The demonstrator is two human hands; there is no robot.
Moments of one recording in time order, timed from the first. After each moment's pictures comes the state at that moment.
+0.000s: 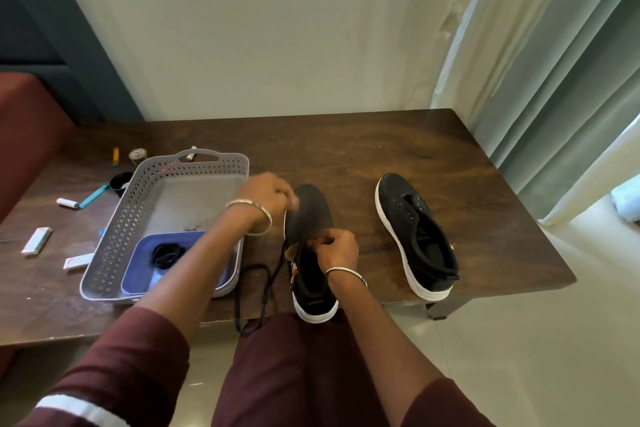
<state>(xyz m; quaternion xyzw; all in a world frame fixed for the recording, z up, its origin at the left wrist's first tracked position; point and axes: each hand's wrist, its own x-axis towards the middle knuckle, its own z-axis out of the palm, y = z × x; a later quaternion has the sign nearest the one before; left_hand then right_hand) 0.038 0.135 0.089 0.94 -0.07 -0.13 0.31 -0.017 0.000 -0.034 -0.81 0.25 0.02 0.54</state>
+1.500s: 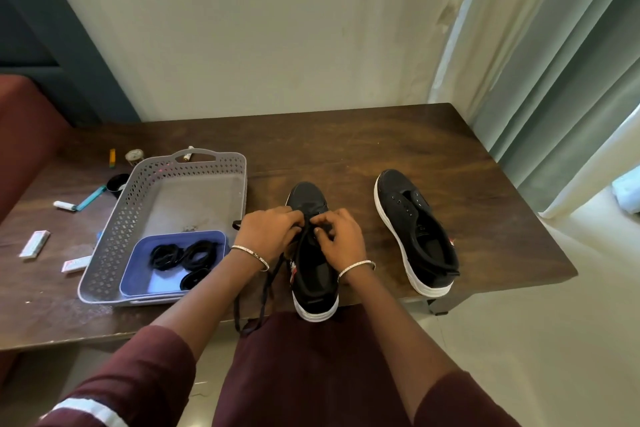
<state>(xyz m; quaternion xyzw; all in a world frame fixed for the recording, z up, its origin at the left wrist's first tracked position) 0.018 0.139 0.005 0.97 -0.24 0.03 0.07 -0.014 -0.029 -0.027 -0.90 0.02 -0.05 0.43</state>
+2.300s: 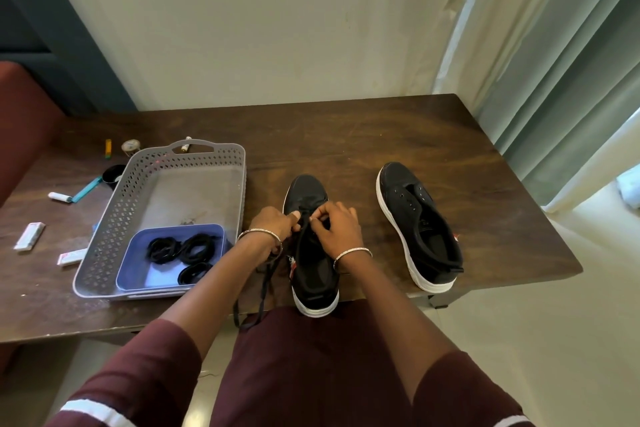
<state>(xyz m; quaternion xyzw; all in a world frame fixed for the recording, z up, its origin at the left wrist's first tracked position) 0.026 0.118 0.004 0.86 0.15 -0.22 0.43 0.005 -0.024 -0.041 -0.92 0.04 0.00 0.39</state>
